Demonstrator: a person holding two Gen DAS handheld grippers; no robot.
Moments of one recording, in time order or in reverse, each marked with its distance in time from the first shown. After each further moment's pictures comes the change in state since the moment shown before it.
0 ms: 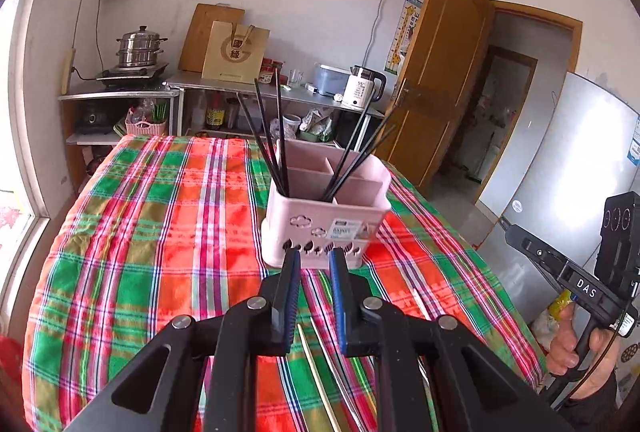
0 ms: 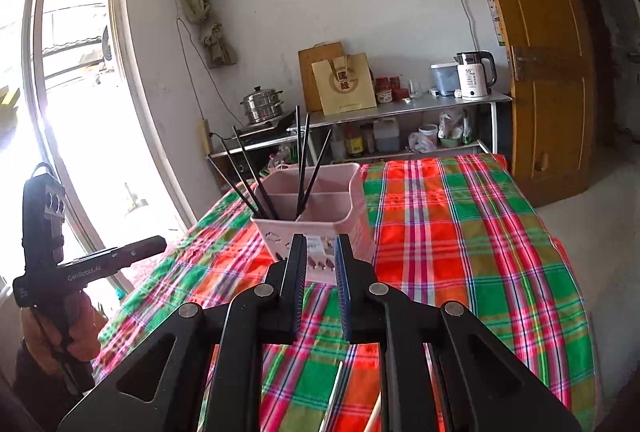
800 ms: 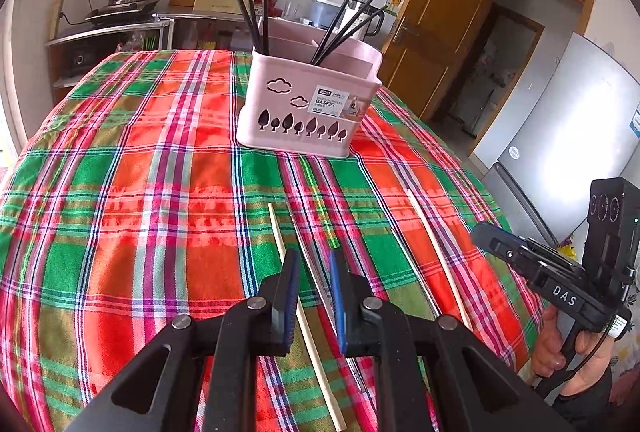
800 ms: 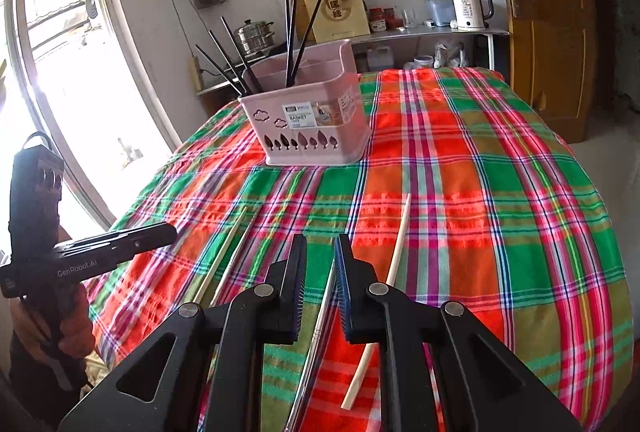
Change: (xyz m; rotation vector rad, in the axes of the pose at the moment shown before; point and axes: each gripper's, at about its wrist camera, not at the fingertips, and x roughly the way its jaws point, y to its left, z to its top) left arm 0.033 -0.015 -0.085 -0.027 0.219 -0.023; right arm 0.021 -0.007 -0.087 0.020 0.240 -0.021
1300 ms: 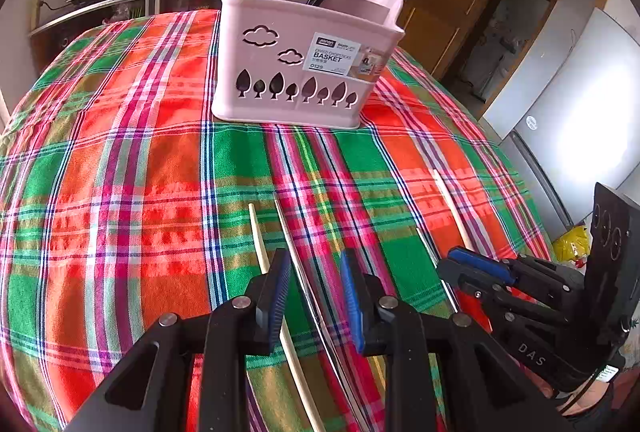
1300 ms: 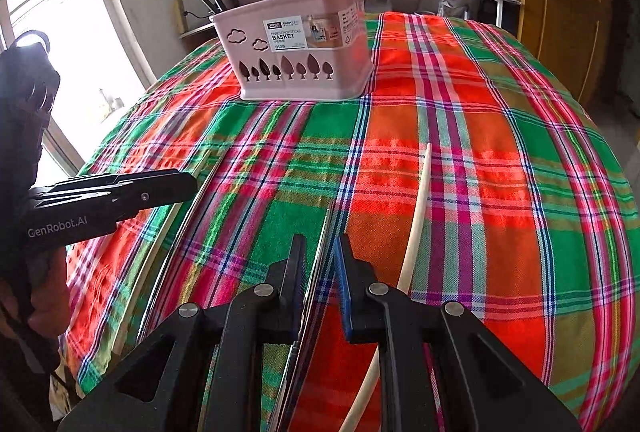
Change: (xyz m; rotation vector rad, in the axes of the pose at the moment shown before) left arm 0.074 -0.001 0.021 0.009 0.157 0.032; right arm 0.063 0.000 -0.011 -0.047 0.185 -0.070
